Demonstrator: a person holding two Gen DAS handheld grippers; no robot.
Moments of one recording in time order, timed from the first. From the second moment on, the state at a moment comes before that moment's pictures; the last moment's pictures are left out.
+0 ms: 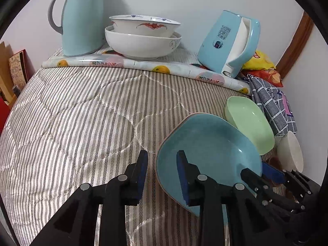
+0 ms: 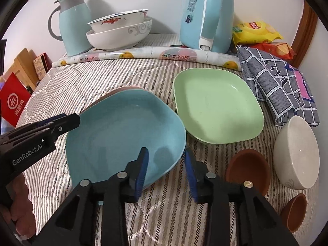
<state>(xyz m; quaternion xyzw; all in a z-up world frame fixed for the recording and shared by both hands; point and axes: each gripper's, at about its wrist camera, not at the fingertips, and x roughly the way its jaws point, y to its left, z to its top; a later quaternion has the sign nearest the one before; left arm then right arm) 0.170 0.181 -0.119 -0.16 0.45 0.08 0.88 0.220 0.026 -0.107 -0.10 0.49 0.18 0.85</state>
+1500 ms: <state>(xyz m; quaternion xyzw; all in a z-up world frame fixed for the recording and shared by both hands) 0.226 0.103 -0.079 -0.13 0.43 0.06 0.89 0.277 -0.082 -0.064 -0.04 0.45 0.13 0.88</state>
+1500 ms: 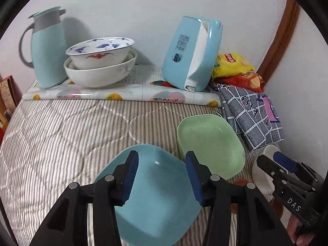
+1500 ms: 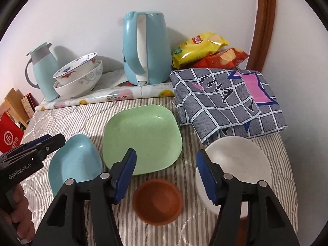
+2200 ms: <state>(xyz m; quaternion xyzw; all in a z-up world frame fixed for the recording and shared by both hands) 0.303 0.087 -0.126 -0.15 0.47 0.02 0.87 0.342 -0.067 -0.119 -0.08 0.50 0.12 0.85</state>
